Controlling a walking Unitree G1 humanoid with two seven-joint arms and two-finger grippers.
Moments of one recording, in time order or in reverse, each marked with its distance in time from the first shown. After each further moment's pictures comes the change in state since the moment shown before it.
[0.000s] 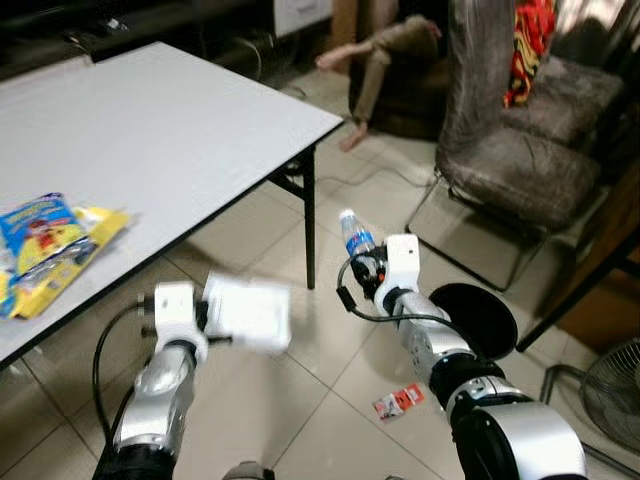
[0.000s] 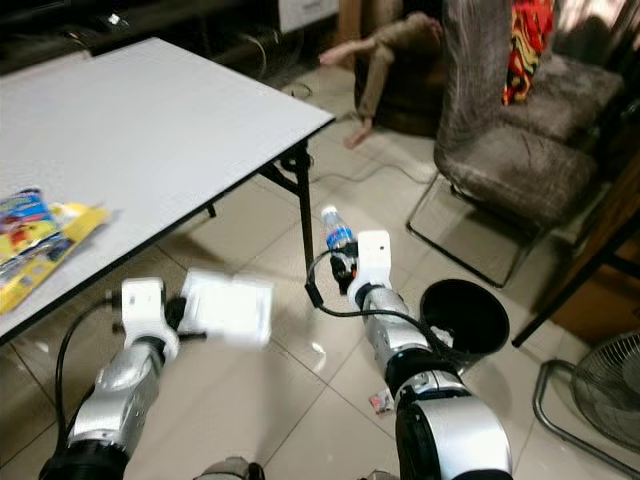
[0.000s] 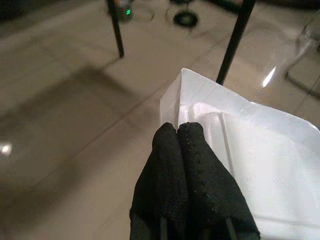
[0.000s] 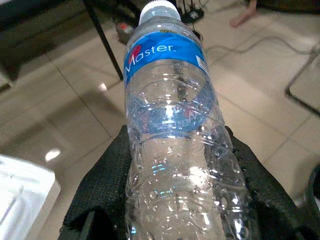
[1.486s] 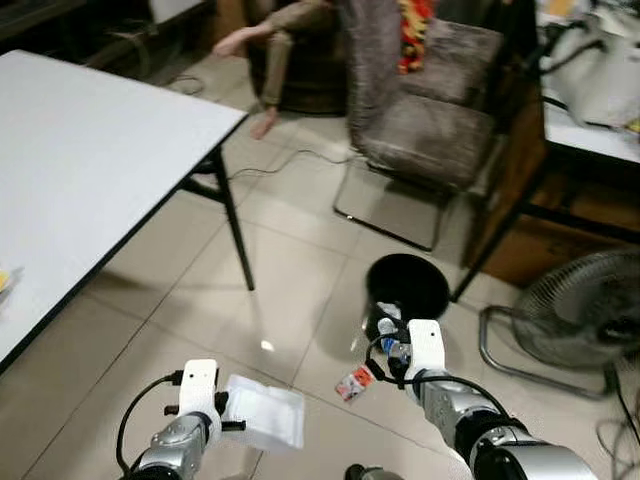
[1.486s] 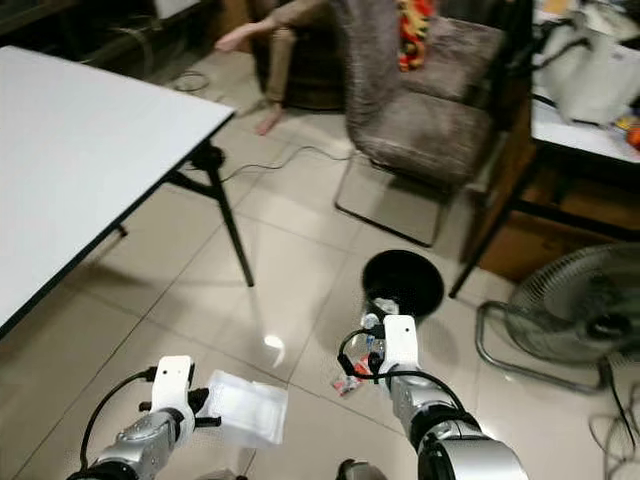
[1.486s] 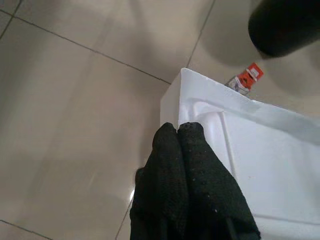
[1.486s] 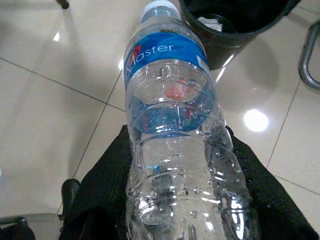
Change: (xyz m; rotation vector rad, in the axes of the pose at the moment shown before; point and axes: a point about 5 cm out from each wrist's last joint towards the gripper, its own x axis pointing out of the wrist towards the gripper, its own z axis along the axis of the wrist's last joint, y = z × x) left arm -0.019 -0.005 -0.098 0.010 0.432 -0.093; right arm -0.045 -0.042 -0.102 0.004 0.453 -0.224
